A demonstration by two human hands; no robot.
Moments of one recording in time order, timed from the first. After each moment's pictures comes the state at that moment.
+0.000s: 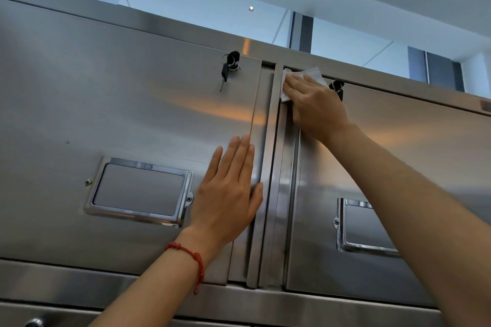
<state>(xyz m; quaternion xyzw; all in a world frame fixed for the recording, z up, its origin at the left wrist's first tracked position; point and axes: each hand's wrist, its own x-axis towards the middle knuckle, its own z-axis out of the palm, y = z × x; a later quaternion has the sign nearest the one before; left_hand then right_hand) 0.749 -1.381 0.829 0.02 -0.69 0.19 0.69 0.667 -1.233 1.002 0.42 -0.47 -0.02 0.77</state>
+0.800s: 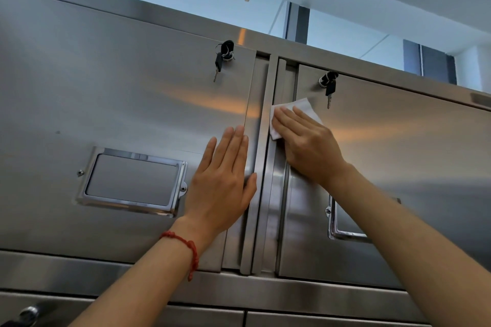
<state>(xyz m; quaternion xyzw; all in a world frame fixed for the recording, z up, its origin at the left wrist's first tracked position) 0.748 -1.380 0.829 0.02 -0.69 0.20 0.70 0.655 -1.226 0.926 0.48 -0.43 -0.03 0.77</state>
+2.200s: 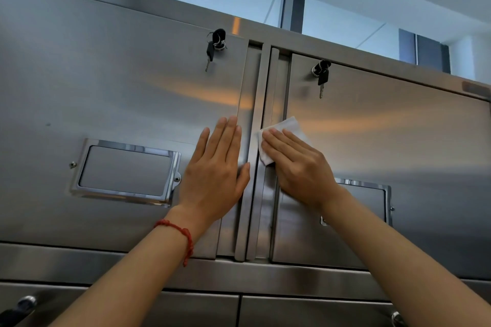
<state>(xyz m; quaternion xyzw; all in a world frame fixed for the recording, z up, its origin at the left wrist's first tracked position) 0.748 -1.381 0.829 0.02 -0.68 0.20 0.70 0.651 -1.221 0.872 0.50 -0.43 0.00 0.75</state>
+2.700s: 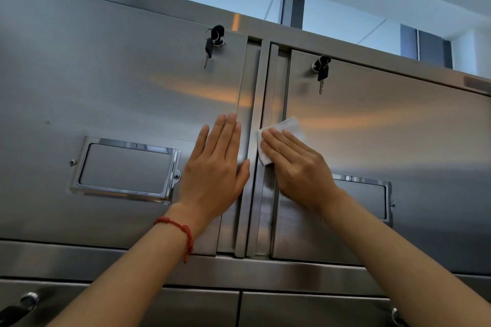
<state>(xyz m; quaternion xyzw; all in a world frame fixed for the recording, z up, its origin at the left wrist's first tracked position) 0.749 -1.380 0.828 0.03 -0.68 0.21 0.70 0.651 -1.223 0.865 0.49 -0.42 0.00 0.76</state>
